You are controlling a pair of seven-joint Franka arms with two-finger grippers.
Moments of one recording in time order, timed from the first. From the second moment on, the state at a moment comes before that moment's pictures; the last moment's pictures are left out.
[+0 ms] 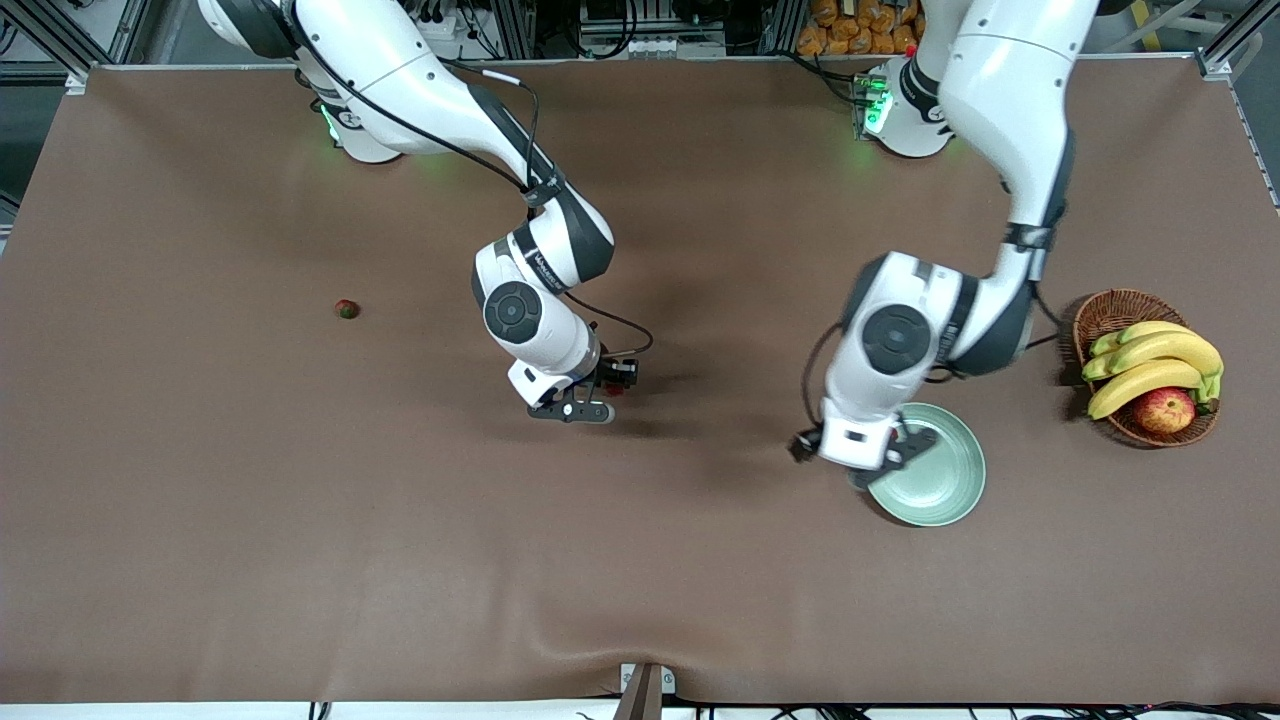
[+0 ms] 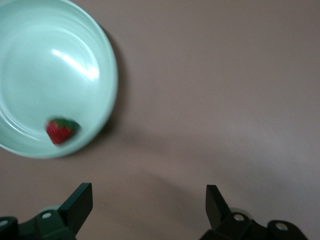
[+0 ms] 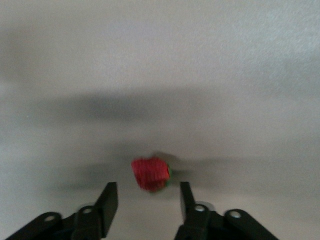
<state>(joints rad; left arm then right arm) -0.46 0.58 0.00 -1.63 0.09 2.26 -0.97 0.66 0.72 -0.01 -1.61 0.38 2.40 0.50</state>
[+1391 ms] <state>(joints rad) -0.76 0.83 -0.02 -1.38 0.09 2.43 -1.56 0.09 0.29 -0.04 -2.09 0.12 2.06 -0.06</state>
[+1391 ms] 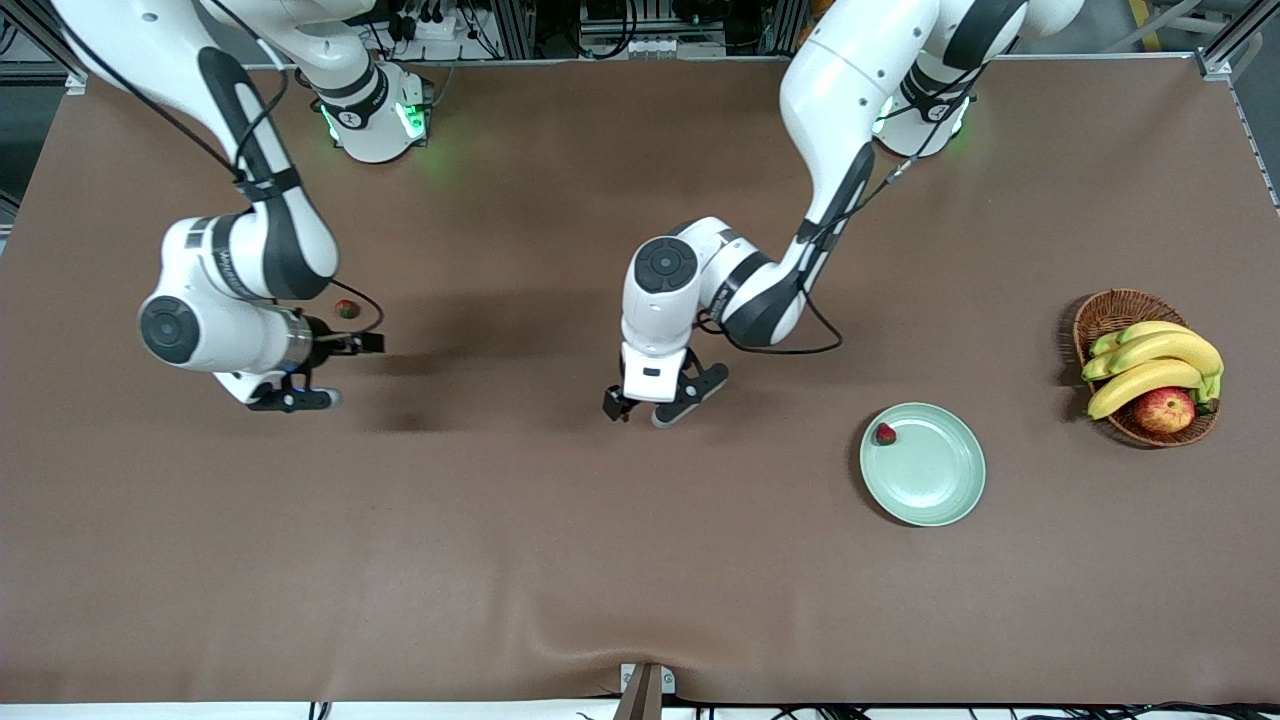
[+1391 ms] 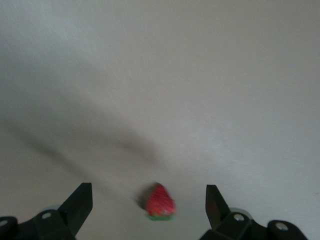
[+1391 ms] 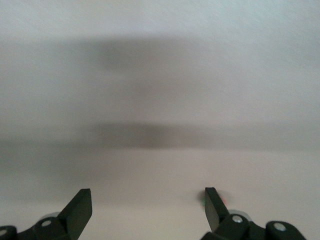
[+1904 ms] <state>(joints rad) -0.80 0.91 -0.02 -1.37 0.09 2.56 -1.62 0.01 0.29 -0.04 -2.22 0.07 2.09 -0.14</state>
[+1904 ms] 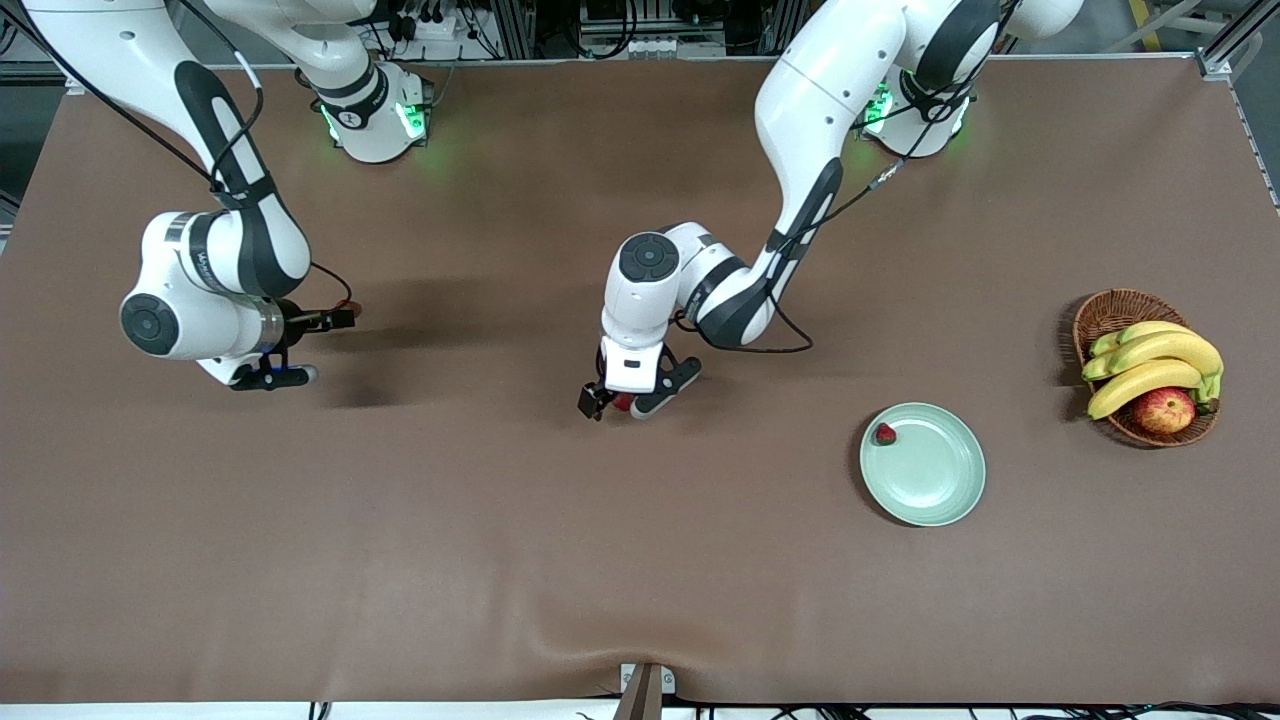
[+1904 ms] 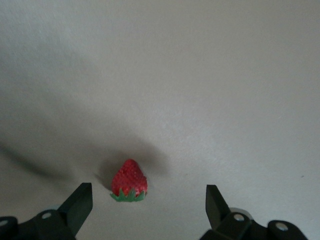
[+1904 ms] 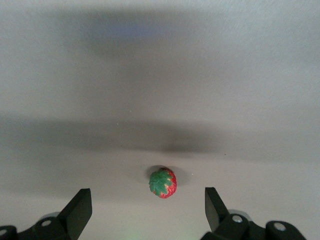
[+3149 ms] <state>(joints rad) -0.82 0.92 -0.02 -1.37 0.19 2.48 -1.39 0.01 0.29 -0.04 -2.40 0.06 2.27 -0.14</state>
